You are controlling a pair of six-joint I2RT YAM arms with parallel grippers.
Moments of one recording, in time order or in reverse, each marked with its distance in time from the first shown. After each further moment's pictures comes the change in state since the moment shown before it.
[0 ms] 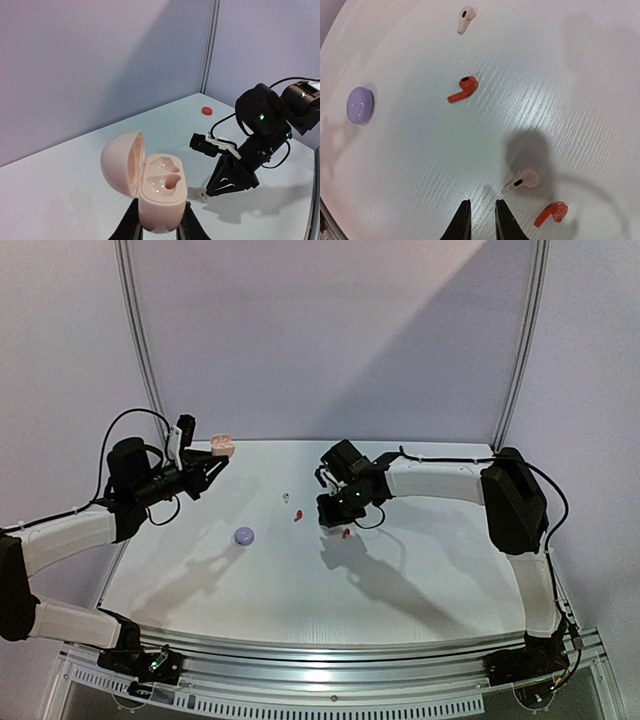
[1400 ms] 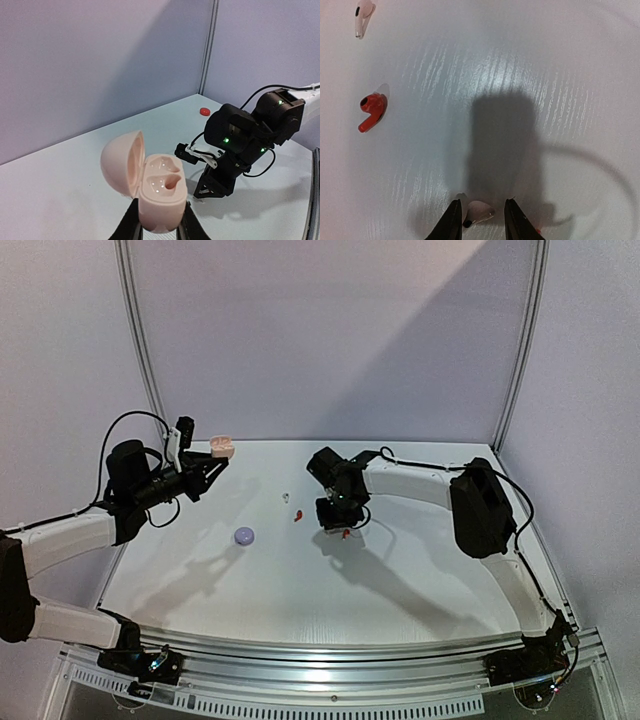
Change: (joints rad) left arm 0.001 -0.009 -0.021 0.024 0.008 -0.015; right arm 0.002 0.236 0.343 -0.312 0.195 0.156
